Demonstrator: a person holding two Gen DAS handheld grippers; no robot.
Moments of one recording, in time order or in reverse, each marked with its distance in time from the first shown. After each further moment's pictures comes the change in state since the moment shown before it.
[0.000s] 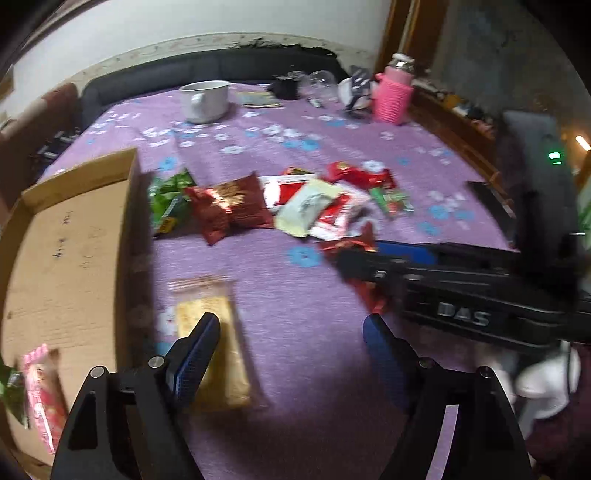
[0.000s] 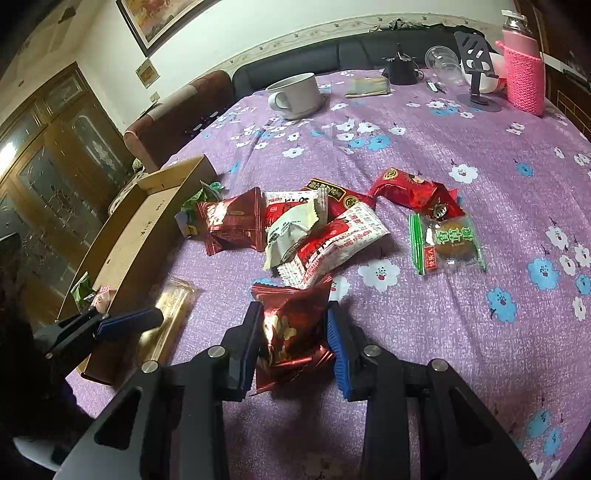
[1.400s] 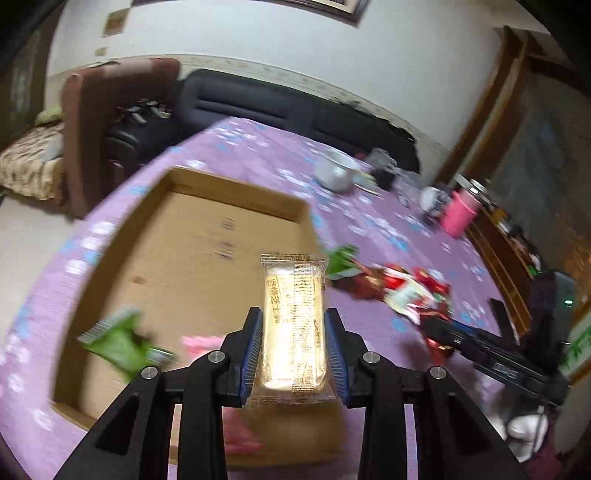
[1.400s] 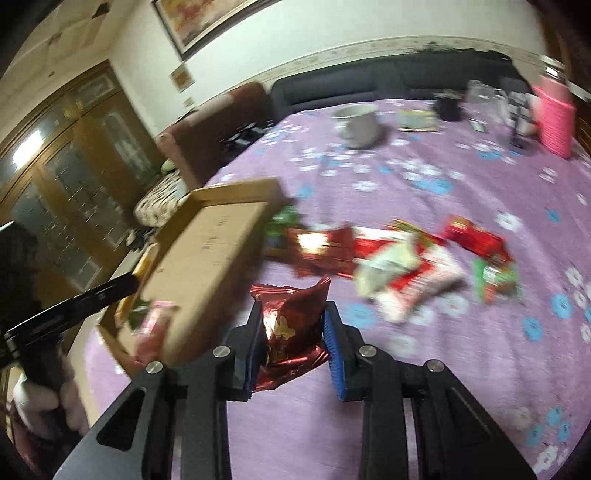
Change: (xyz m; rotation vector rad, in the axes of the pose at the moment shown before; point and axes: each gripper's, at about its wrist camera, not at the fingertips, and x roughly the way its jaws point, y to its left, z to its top) left arm -0.103 0.129 -0.019 -0.369 -0.222 0.108; right arm -0.023 0.075 0.015 -0.089 -0.047 0.102
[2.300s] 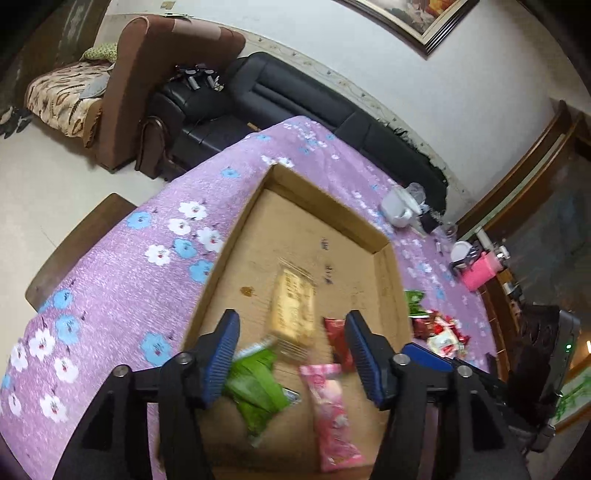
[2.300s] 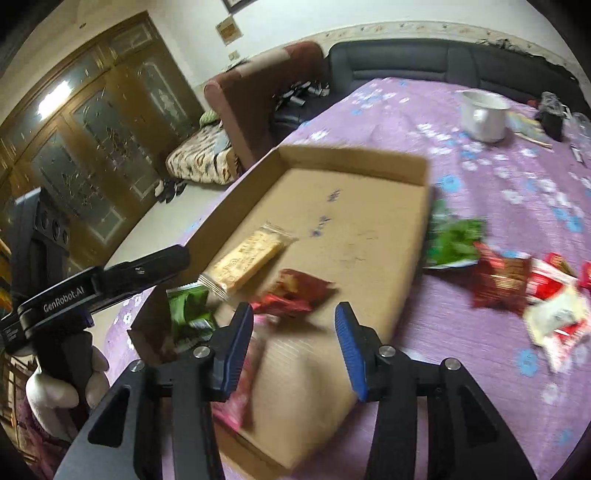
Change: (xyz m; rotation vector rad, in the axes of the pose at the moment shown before) left arm -0.002 0.107 0.010 -0.256 0.004 -0.044; right arm 0.071 0.104 0.019 -0.117 0.132 0.084
